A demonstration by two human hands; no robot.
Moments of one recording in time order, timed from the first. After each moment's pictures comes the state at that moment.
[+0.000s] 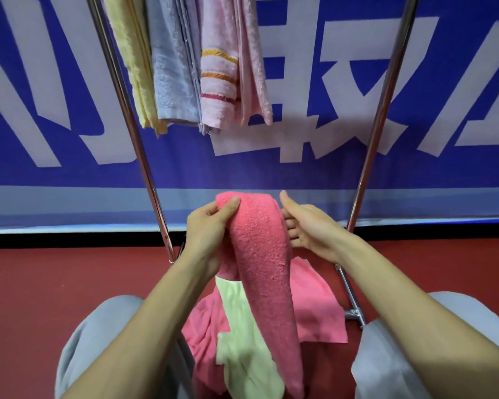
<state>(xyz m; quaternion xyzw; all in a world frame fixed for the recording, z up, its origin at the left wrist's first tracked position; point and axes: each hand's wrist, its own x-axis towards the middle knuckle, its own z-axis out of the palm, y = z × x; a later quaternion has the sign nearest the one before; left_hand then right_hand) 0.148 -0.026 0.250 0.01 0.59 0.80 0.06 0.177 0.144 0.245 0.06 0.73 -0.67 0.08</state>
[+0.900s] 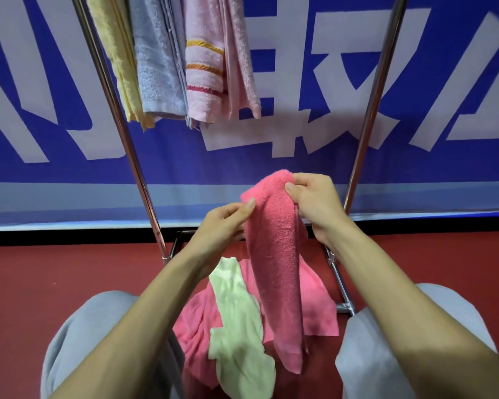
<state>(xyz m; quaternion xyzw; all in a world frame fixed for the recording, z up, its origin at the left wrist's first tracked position) 0.156 -0.014 0.243 0.16 0.66 0.71 0.19 0.177 0.154 0.263 0.09 0.77 -0.61 -0.19</state>
